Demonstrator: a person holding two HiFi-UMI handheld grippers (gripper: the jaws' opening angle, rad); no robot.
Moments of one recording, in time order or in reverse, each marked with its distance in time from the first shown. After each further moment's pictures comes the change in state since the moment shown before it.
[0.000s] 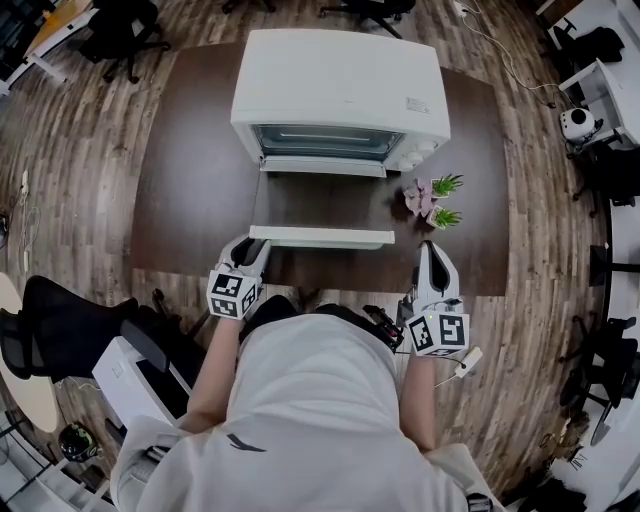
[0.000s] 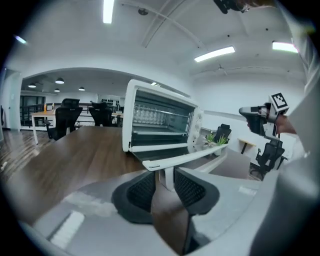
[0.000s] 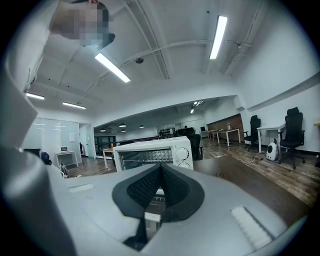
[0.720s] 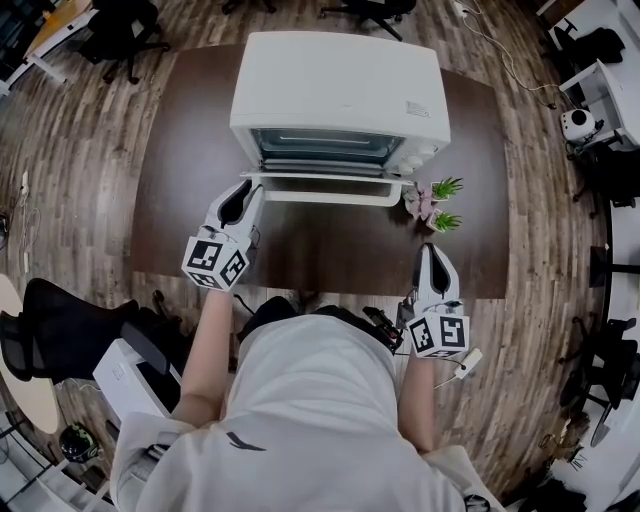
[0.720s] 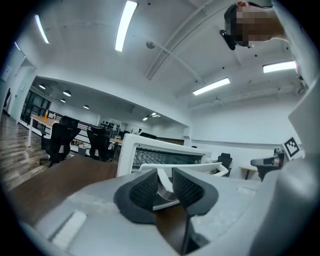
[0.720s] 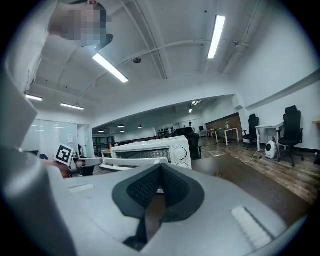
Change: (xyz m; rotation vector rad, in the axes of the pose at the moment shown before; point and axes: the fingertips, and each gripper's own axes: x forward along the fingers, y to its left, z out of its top) left arm 0.006 0.025 0.163 -0.040 -0.364 -0.033; right arm 0.004 -0.005 -0.001 0.018 -0.001 -0.015
